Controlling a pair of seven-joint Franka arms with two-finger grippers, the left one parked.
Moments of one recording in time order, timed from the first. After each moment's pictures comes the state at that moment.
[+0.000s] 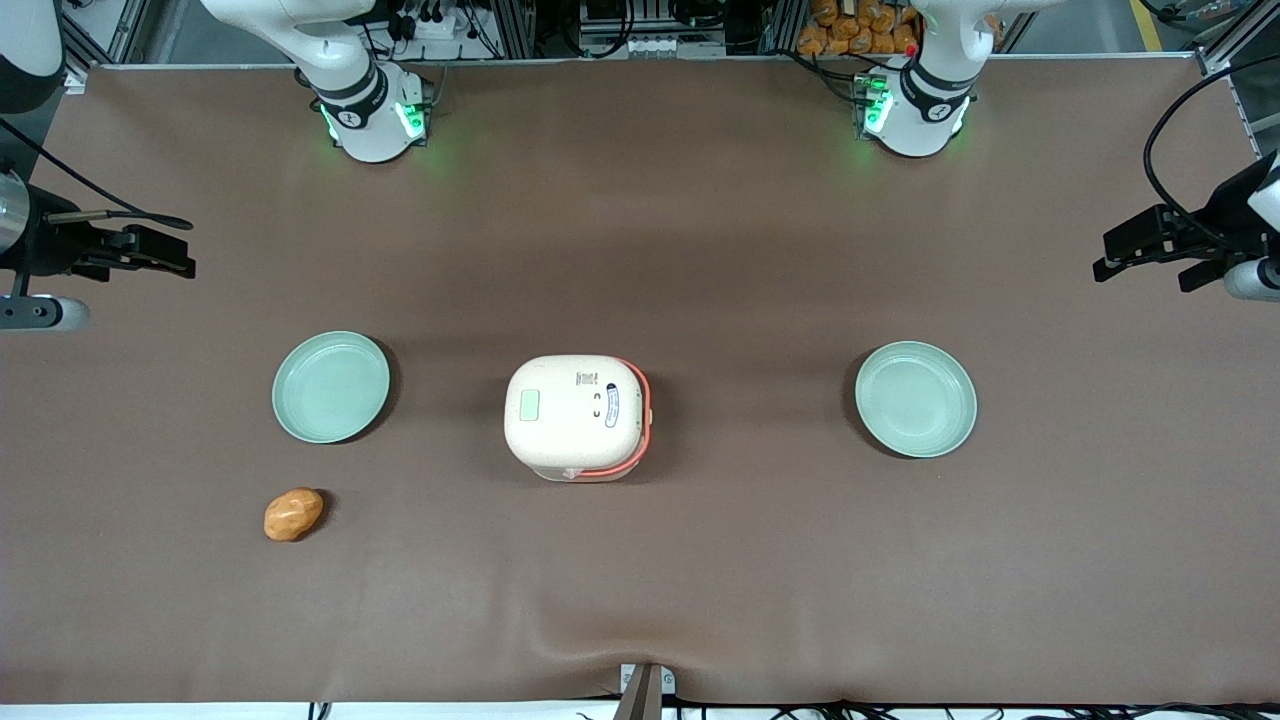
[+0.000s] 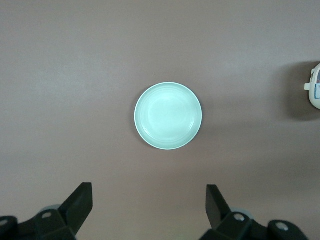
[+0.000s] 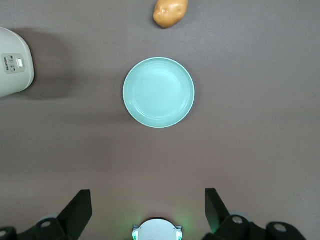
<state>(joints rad) 0.10 0.13 -0.11 -1.43 0.01 1.35 -0.03</state>
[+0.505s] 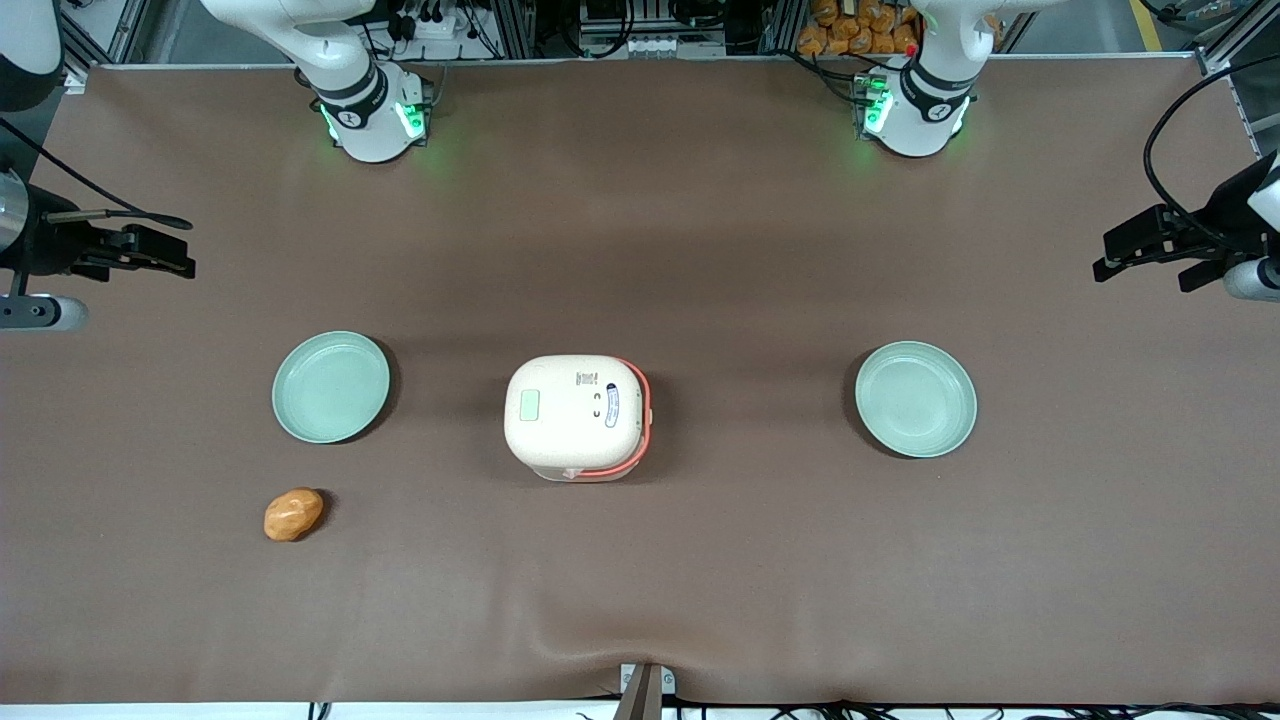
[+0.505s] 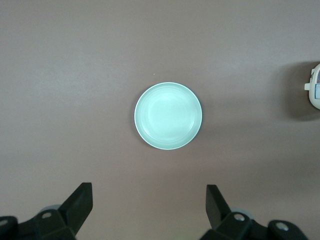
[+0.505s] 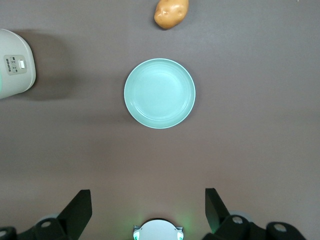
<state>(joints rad) 0.11 0.13 -0.11 -1.42 0.02 1.35 -0.03</state>
